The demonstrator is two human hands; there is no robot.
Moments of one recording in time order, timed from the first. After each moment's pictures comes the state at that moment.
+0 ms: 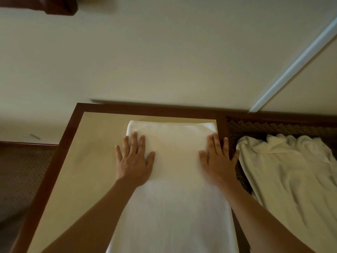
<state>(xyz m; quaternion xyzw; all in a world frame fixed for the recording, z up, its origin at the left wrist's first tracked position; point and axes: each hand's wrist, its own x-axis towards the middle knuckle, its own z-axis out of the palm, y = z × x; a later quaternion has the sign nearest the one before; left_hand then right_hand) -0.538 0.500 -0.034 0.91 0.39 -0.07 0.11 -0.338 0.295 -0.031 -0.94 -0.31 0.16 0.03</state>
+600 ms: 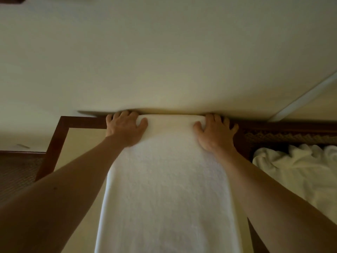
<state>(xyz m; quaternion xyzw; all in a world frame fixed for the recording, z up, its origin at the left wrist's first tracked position) -0.419 0.674 -0.031 0.92 0.38 -0.05 0.05 -0.234 0.446 -0.023 -0.95 -0.28 0.13 0.04</state>
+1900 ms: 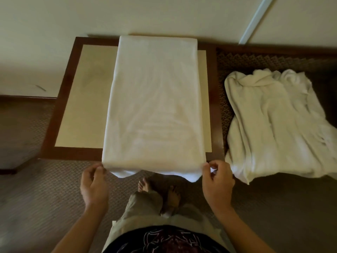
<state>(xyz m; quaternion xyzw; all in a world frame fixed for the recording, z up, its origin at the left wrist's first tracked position) -0.810 0.290 -0.017 0.47 0.70 0.25 0.48 -0.590 0.058 -0.024 -0.91 -0.14 0.08 0.37</state>
